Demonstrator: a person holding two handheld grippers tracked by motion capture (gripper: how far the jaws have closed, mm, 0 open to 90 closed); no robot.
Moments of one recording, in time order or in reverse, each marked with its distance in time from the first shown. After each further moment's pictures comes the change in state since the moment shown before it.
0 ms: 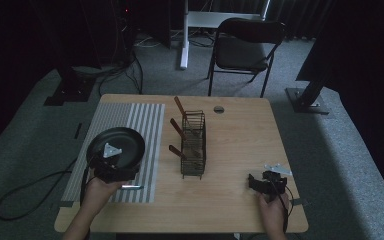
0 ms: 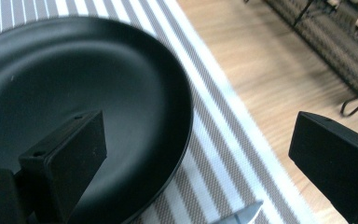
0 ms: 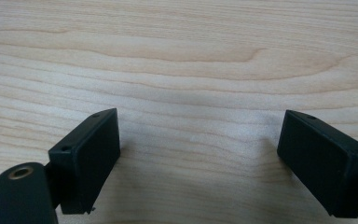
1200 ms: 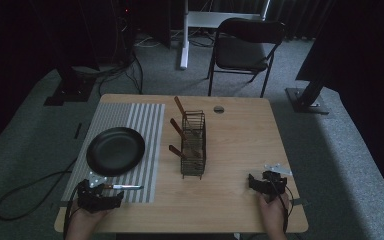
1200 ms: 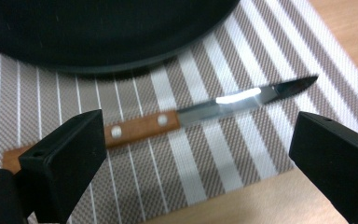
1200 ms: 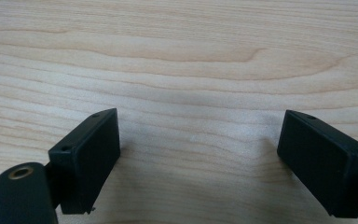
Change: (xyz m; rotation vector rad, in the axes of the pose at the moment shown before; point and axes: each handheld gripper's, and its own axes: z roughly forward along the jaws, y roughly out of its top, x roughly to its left) left arm 0.008 -0.086 -0.024 0.099 0.114 -0.047; right arm 0.000 0.000 0.000 0.000 0.000 0.002
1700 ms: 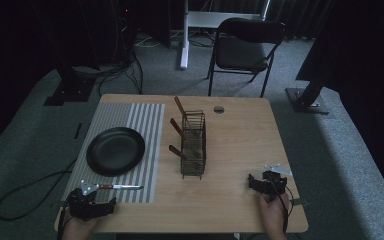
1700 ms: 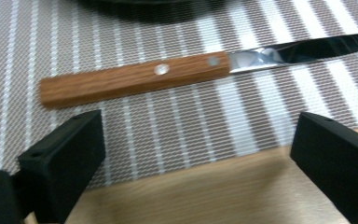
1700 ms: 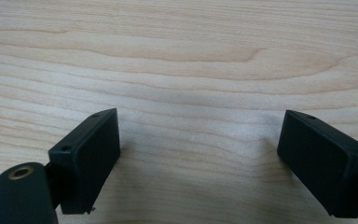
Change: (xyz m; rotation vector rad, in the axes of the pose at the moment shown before) left arm 0.013 -0.031 0.003 0.037 0.070 -0.046; right arm 0.000 0.000 0.000 0.001 0.000 -0.001
